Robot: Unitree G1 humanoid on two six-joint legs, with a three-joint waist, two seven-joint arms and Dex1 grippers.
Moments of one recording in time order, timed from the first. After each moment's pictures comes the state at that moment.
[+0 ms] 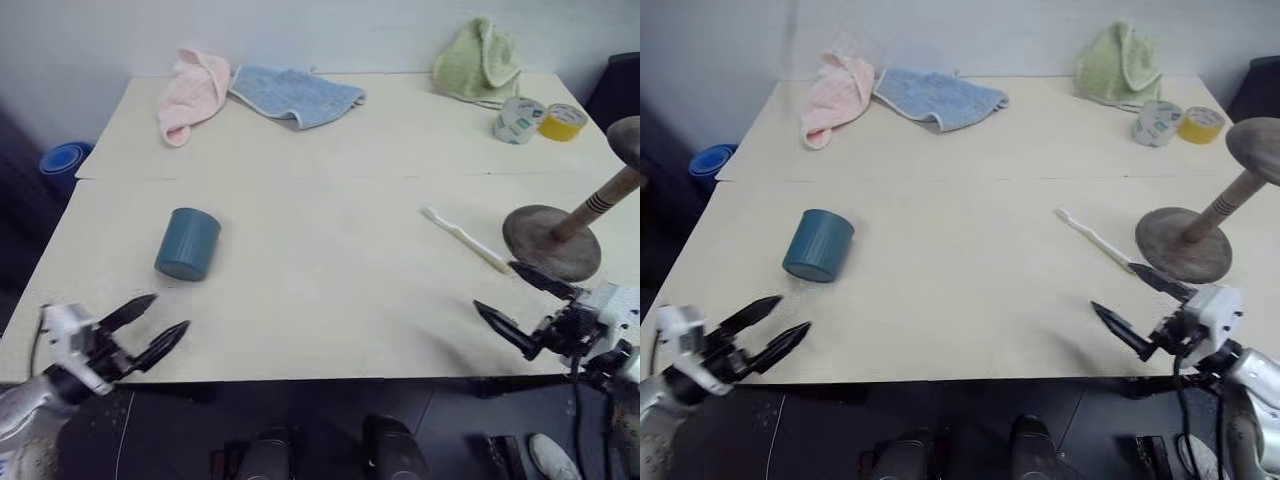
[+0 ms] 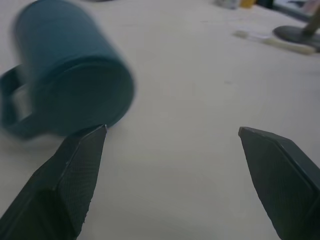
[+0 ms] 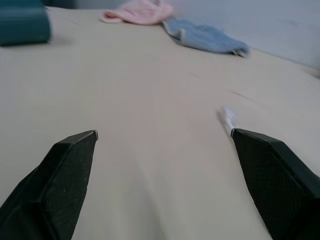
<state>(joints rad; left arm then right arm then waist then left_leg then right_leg) 0.32 0.61 0.58 -0.13 -0.66 0.19 -0.88 0.16 -0.62 -0.39 -0.21 0.58 -0.07 0.99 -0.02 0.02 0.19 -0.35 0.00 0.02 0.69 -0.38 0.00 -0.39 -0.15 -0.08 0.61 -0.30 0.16</state>
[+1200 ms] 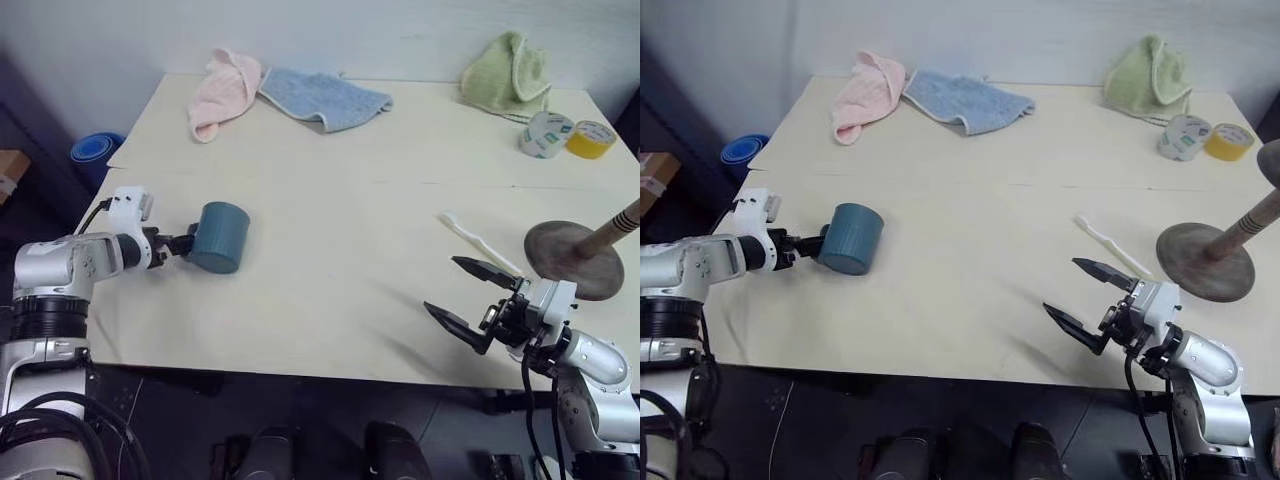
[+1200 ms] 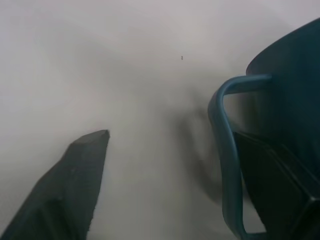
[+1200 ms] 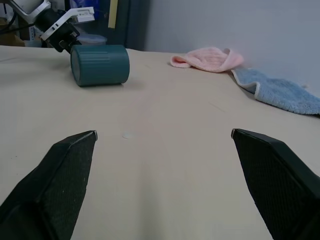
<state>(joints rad) -0.69 0.80 0.13 0.39 -0.48 1.02 -0.42 0.02 -0.54 -0.24 -0.14 0.53 -0.18 1.06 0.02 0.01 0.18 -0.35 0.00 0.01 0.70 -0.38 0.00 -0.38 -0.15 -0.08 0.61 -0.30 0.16</state>
